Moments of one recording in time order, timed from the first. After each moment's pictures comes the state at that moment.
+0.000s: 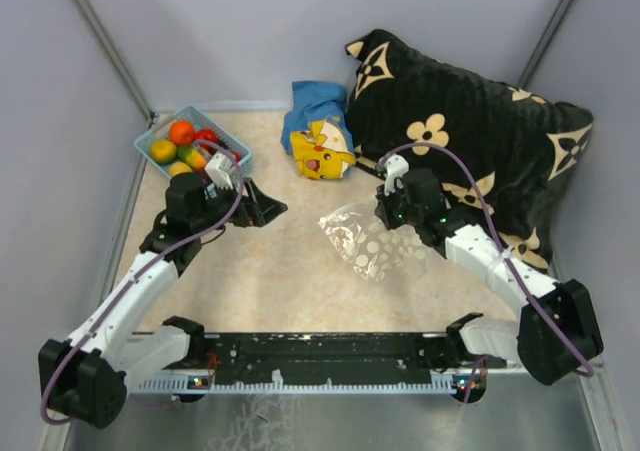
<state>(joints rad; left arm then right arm) -0.33 0.95 0.71 -0.08 0.46 -0.49 0.46 1.20 0.77 -0.19 -0.11 0.02</state>
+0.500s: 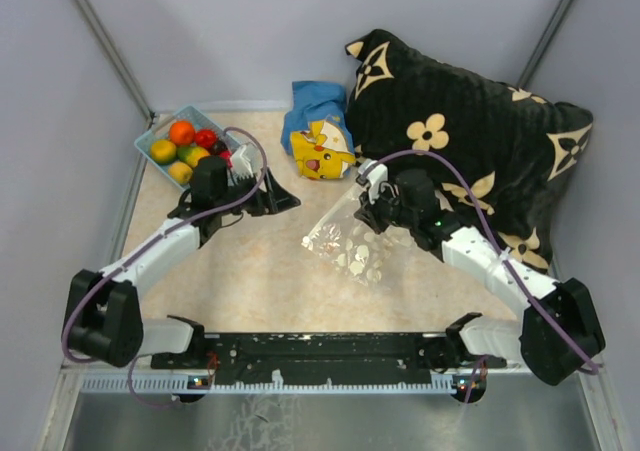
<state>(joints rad) -0.33 1.28 0.78 0.05 0.55 -0.55 0.53 1.19 0.77 -0.09 -0.36 -0.17</state>
